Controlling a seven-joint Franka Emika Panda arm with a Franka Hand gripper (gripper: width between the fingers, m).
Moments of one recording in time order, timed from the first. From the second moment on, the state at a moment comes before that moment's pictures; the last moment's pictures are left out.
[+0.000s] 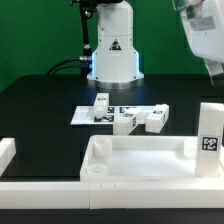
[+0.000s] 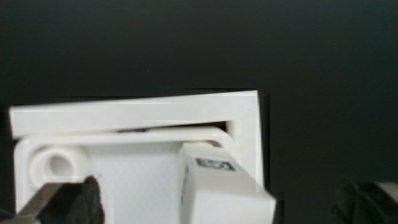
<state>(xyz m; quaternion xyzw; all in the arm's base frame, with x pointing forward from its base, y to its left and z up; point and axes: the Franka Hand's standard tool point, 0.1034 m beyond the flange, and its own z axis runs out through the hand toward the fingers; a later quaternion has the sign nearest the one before) 0.622 0.121 0.154 -0.71 0.69 0.03 0.15</state>
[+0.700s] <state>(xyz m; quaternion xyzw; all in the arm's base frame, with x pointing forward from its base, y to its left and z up) 0.585 0.117 0.157 -0.88 0.46 0.00 0.14</state>
